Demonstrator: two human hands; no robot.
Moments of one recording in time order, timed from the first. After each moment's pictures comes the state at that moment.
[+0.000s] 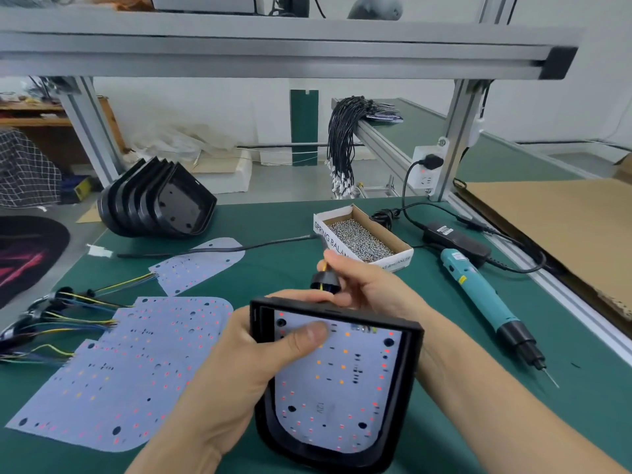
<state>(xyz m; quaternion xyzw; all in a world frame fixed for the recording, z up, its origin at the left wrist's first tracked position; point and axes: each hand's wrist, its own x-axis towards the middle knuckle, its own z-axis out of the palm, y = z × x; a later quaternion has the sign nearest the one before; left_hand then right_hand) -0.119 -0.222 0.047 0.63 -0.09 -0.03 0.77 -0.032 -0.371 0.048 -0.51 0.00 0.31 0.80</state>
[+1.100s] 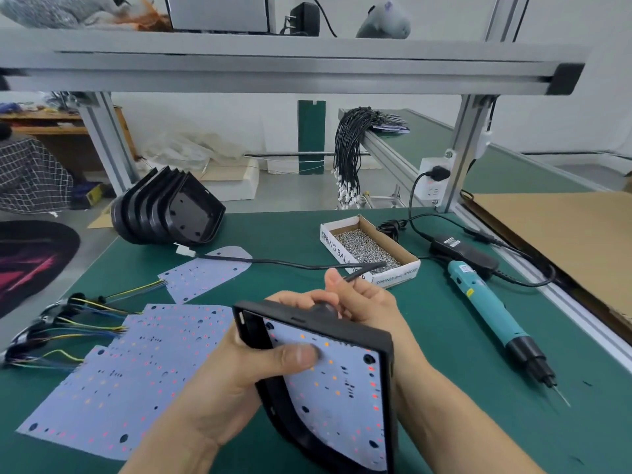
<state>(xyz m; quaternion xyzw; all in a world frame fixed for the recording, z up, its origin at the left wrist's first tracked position) -0.110 -0.209 0.040 0.53 -0.10 -0.07 0.84 -0.056 -0.357 0.033 -0.55 -0.03 0.13 0.83</state>
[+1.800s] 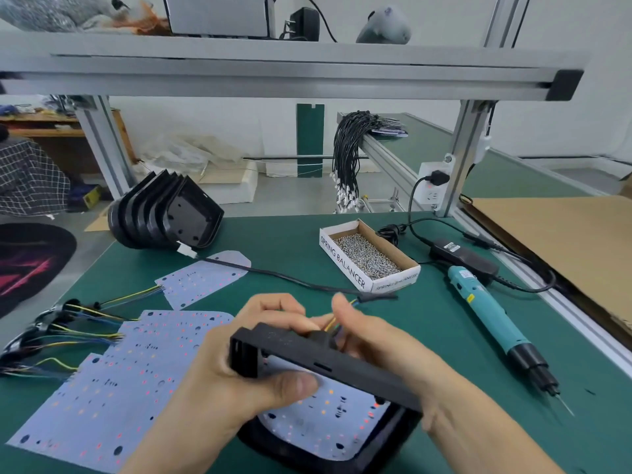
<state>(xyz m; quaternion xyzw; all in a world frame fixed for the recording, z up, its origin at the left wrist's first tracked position) -0.117 -0.198 0.042 0.67 -0.19 0.05 0.72 -0.063 -0.373 0.037 -0.57 -0.10 0.34 0.74</state>
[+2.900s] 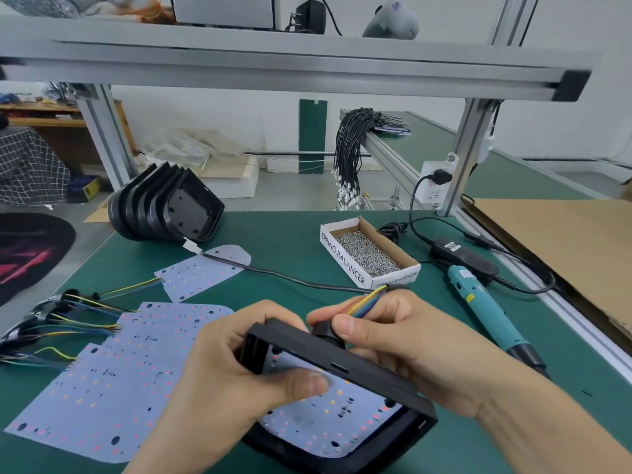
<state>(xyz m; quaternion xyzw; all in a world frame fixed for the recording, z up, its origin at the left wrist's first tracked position) -0.122 -0.206 0.047 0.73 -0.16 0.14 0.65 -0.078 -0.393 0.083 -0.61 -0.17 0.32 0.70</state>
